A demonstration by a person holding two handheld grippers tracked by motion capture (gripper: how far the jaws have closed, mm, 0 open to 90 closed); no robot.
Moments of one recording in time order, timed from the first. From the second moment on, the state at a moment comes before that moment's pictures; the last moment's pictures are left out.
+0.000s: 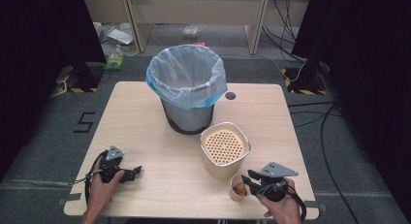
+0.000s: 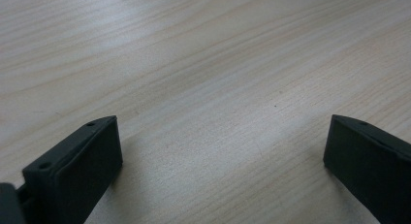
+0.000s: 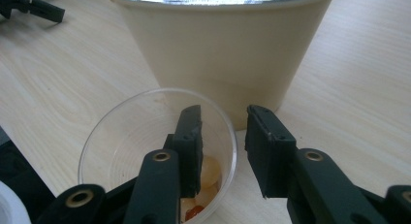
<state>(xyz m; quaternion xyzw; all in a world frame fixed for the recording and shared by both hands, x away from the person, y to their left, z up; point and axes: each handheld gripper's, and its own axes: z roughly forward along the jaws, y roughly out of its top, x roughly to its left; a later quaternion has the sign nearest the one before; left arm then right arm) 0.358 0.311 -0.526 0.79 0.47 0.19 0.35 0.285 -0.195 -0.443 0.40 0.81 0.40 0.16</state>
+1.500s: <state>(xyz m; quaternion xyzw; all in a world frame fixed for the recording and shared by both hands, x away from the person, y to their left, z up) 0.358 0.311 -0.526 0.79 0.47 0.19 0.34 0.315 -0.254 -0.424 0.43 0.78 0.38 0.26</state>
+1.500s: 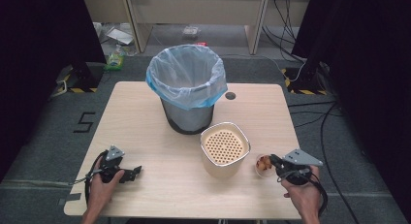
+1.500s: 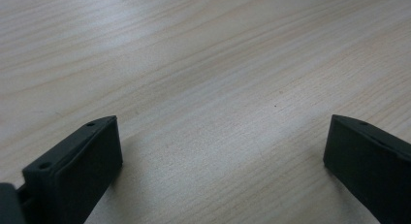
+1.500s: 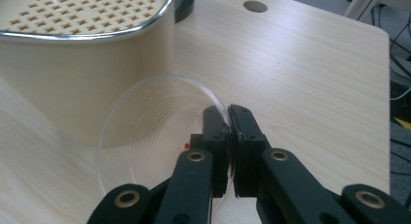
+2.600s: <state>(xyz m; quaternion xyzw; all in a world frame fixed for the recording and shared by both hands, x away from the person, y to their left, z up) 0.358 0.311 -0.526 0.79 0.47 0.19 0.35 0.375 -0.229 -0.367 0.37 0.74 0.40 0.39</state>
